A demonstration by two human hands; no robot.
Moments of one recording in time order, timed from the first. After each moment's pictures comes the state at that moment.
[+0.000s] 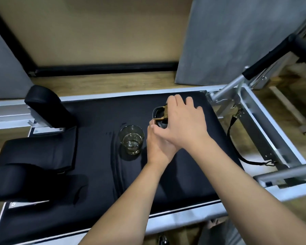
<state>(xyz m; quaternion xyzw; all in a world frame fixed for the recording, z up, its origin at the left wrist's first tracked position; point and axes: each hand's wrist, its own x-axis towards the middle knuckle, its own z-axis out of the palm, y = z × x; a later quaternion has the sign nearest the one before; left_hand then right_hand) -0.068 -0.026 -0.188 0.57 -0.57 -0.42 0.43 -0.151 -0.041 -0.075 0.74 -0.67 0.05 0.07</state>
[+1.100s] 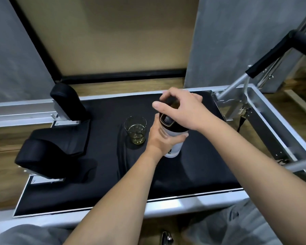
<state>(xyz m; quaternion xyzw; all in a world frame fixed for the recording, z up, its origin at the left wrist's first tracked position) -0.071 0.000 -0.196 0.51 -0.56 -0.45 0.47 -0.186 -0.008 -0.055 0.73 -0.58 0.25 -0.25</state>
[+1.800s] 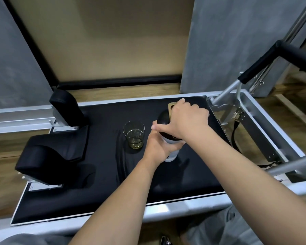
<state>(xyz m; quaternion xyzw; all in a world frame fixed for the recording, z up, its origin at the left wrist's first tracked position) -0.069 0.012 -0.198 0.53 -0.58 -0.44 0.44 -0.163 0.006 -0.047 0.67 -0.74 -0.08 0.02</state>
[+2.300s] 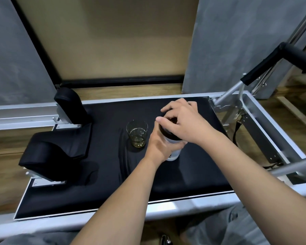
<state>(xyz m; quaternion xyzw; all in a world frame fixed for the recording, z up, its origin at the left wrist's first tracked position) -0.064 0.018 -0.175 0.53 -0.58 -0.46 0.41 -0.182 0.013 -0.059 0.82 -0.53 0.16 -0.13</state>
